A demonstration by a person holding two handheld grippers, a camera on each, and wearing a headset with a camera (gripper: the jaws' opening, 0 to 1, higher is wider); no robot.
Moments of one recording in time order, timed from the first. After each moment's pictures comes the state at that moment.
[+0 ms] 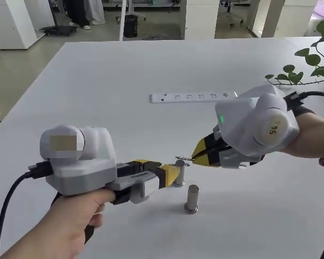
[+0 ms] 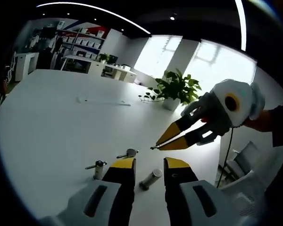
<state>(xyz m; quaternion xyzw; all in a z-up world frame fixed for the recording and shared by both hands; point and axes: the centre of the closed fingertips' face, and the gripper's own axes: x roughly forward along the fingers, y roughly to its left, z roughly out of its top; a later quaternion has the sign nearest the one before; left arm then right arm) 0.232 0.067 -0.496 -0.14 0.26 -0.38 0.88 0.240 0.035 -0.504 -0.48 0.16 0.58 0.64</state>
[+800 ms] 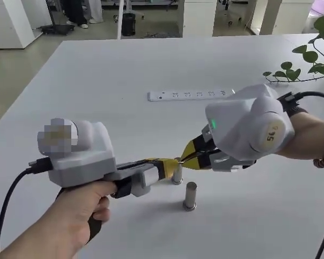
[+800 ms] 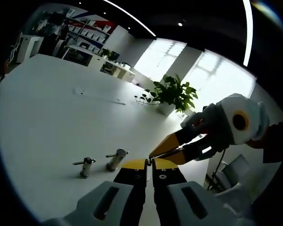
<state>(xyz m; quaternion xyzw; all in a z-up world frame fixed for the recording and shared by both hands) 0.227 0.056 -0.489 -0.21 0.27 -0.39 0.86 0.222 0.049 -0.499 -0.48 0.13 0.60 0.62</state>
